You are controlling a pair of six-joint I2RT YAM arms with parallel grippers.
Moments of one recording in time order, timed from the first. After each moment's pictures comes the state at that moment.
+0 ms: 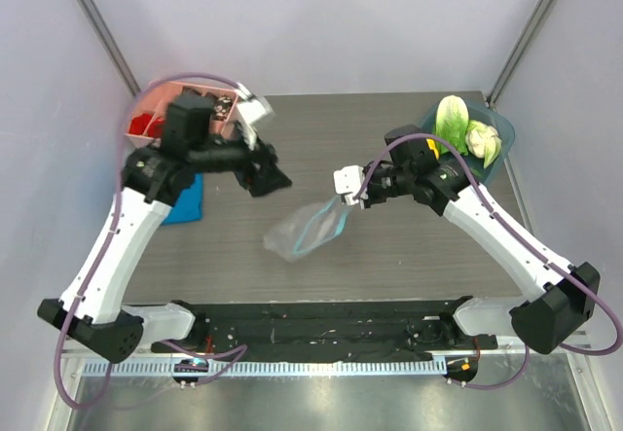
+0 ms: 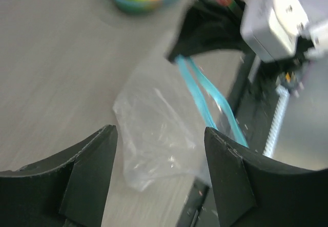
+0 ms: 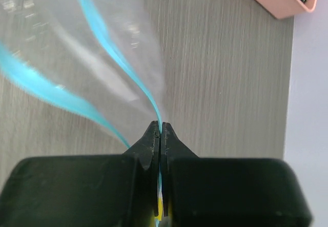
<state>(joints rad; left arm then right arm) -0.39 1.24 1.63 -0.85 0.69 0.13 0.57 1.28 1.25 -0.68 -0.60 -1.07</state>
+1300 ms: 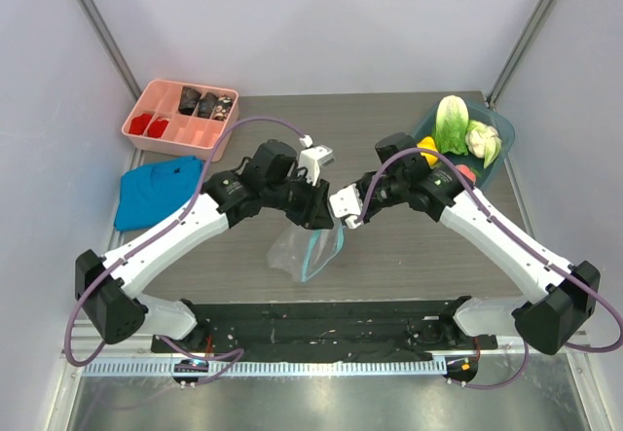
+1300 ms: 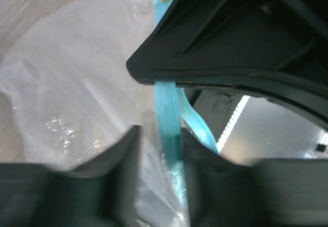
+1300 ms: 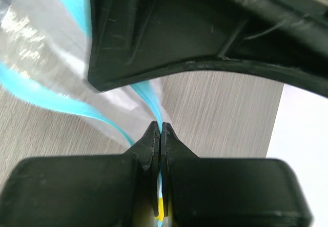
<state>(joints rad) -0.79 1.36 1.28 -0.61 0.43 -0.28 0.64 1.27 1.24 -0.73 -0.65 -1.30</state>
